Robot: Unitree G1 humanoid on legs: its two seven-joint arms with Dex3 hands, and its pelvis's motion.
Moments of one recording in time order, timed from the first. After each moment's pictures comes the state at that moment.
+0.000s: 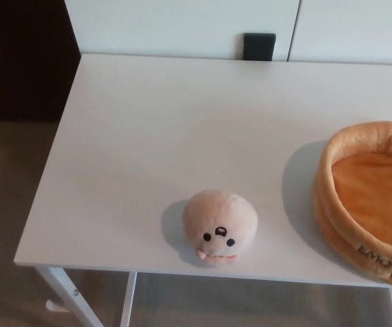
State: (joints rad) left_arm 0.49 0.49 0.25 0.53 0.06 -0.36 -0.07; right_arm 0.15 -0.52 0.02 1.33 -0.21 -0.15 -0.02
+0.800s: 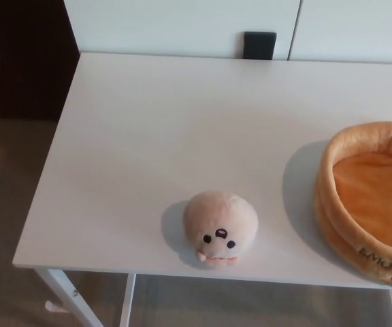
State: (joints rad) left_arm 0.04 0.76 0.29 -0.30 -0.05 -0.20 -0.14; right_arm 0.13 -0.51 0.03 1.33 -0.21 -0.15 -0.02
